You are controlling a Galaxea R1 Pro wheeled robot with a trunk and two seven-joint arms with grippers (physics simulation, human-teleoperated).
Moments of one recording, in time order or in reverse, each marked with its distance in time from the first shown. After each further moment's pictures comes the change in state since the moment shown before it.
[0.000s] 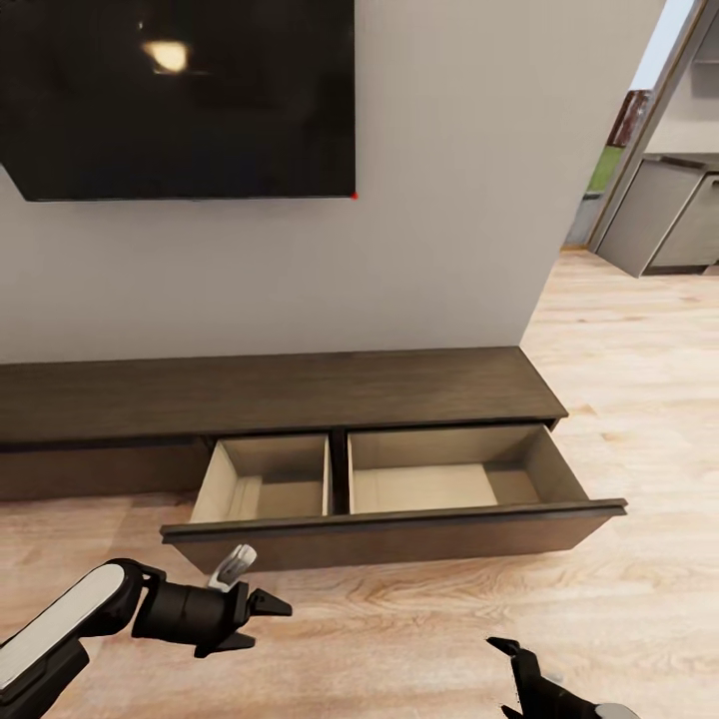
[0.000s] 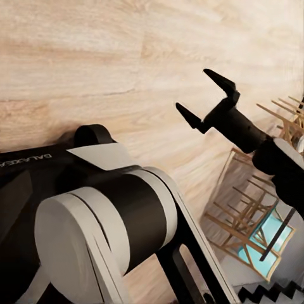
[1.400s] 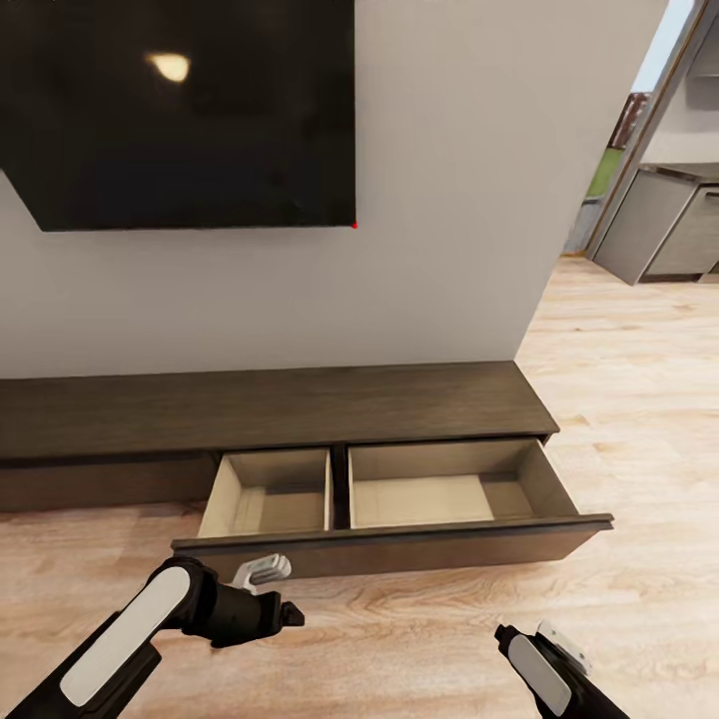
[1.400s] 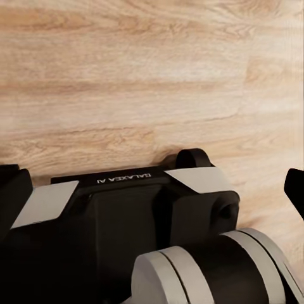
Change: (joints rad) left arm -0.003 -0.233 0.010 -0.017 -0.337 -0.007 0.395; right arm 0.000 0.115 0.073 -0.352 0.591 -0.469 -0.848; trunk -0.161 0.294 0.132
